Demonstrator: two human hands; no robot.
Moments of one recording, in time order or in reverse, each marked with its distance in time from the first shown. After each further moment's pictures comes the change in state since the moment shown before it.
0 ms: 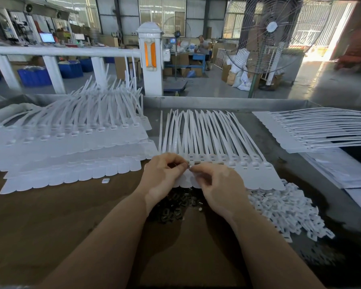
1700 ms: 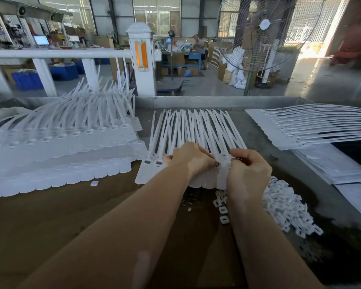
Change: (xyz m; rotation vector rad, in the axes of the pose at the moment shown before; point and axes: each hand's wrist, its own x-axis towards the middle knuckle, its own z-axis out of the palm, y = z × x) left_hand 0.051 0.045 0.064 0.168 -0.141 -0.275; right_hand 0.015 0.012 -0.024 0.580 0.662 0.668
